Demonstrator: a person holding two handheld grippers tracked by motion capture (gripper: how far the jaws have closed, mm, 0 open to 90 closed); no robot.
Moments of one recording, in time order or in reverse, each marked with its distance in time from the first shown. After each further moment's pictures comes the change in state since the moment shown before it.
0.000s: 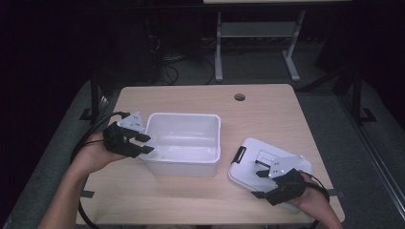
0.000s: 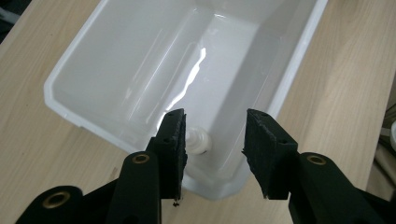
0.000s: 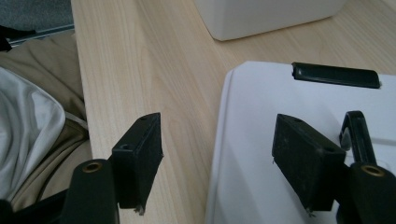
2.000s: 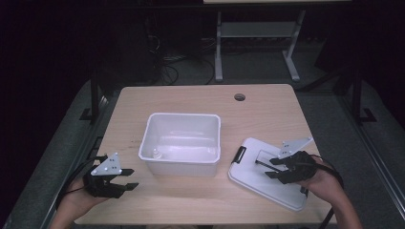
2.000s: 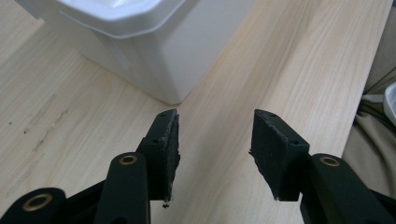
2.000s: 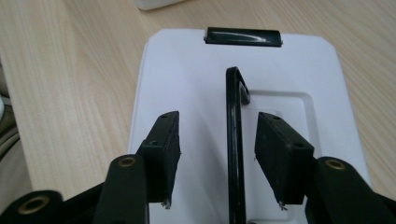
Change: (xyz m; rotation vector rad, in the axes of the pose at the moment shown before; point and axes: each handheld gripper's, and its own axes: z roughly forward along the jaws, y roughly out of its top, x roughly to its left) left arm -0.056 -0.108 0.021 -0.083 0.015 -0.100; right arm -0.046 0.001 -0.022 0.127 -0.114 0.061
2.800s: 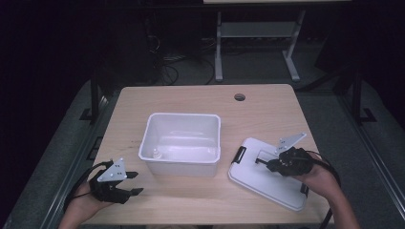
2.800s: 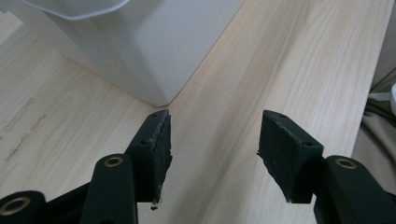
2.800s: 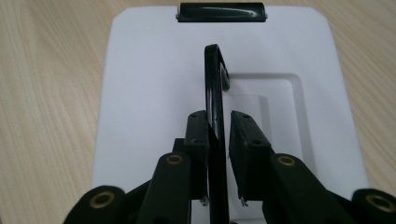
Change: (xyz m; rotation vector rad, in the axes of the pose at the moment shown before) left arm -0.007 -0.009 0.019 -0.029 -0.007 0.016; right arm -0.016 0.000 0.015 0.071 -0.015 0.047
